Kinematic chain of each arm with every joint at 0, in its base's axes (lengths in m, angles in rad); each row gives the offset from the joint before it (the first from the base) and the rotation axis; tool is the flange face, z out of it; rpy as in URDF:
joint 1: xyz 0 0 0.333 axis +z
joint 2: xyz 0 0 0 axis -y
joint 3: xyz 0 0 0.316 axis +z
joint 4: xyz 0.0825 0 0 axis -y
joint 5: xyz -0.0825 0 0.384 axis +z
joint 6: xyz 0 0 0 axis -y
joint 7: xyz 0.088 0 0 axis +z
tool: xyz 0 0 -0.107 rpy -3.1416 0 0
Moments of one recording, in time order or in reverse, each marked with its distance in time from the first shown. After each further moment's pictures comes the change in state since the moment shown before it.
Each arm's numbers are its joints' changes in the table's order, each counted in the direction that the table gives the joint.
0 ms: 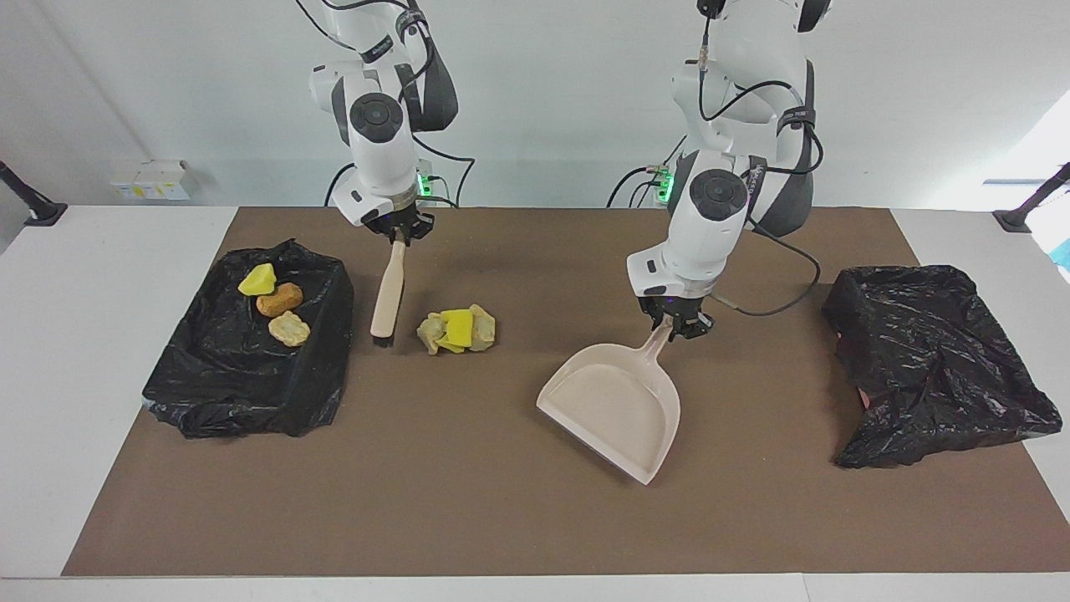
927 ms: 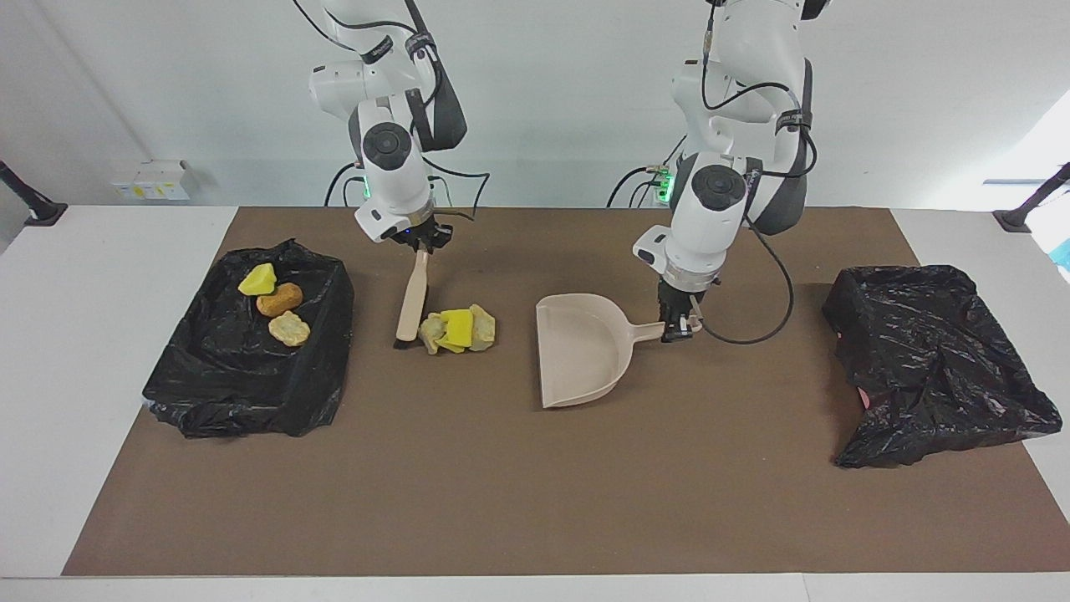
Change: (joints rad) left arm -0.025 0.102 -0.019 -0.229 0.019 0.197 -0.686; right arm 0.063 -0.072 0.012 -0.075 0.127 0.161 -0.032
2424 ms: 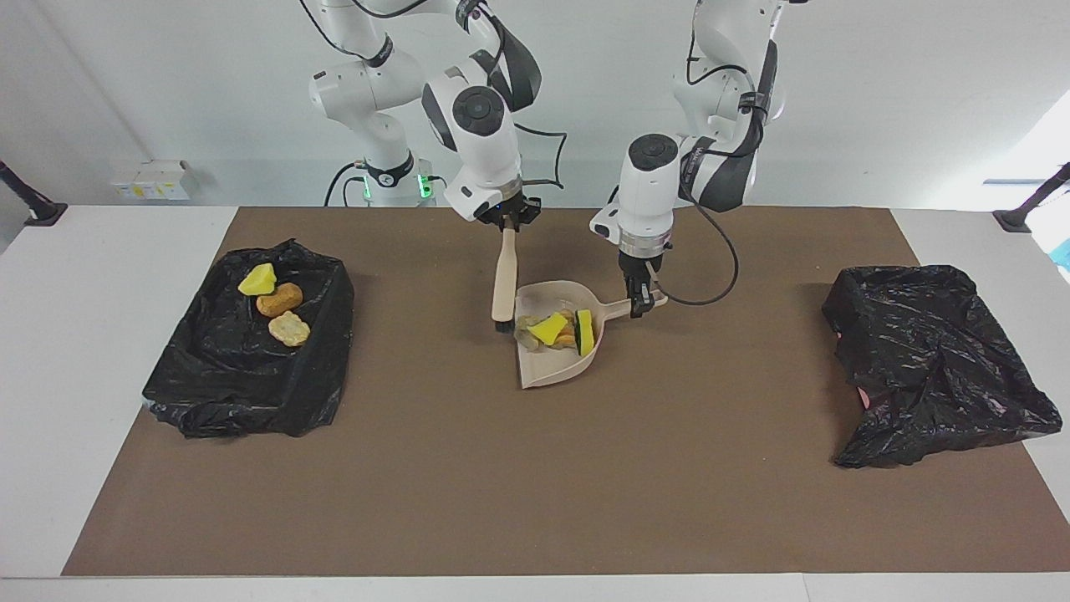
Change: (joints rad) left arm -0.099 0.083 0.001 -0.164 0.131 0.144 0.267; right arm 0.245 -0.109 -0.013 0.364 0.063 -0.249 -0.157
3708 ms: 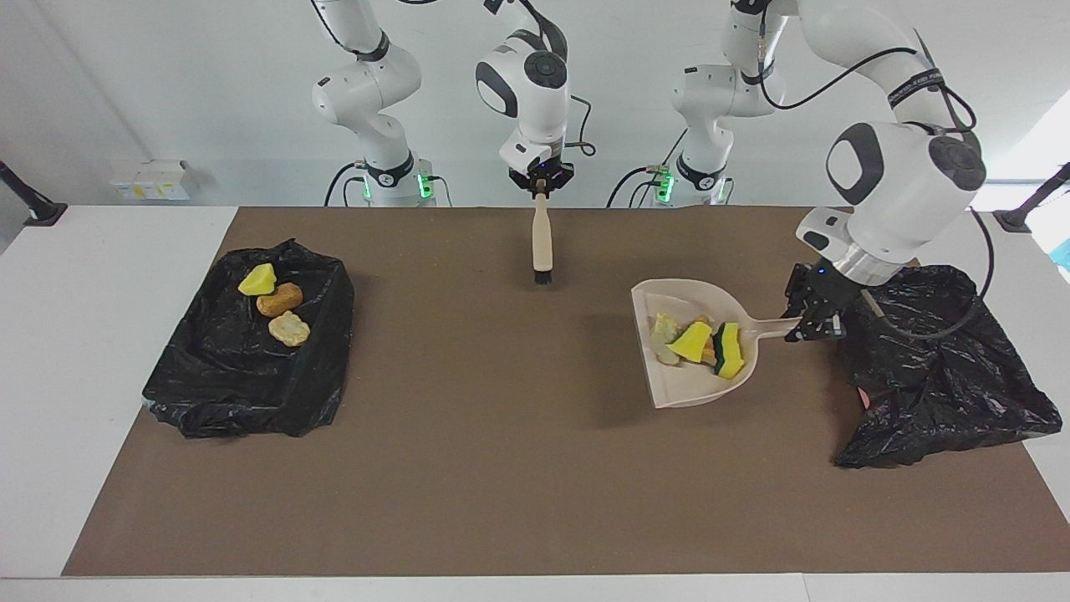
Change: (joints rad) left arm 0.511 -0.100 0.011 0.476 -0.301 -0.458 -0.709; right arm 0.306 0.109 0.053 -0.322 0.075 0.322 -0.236
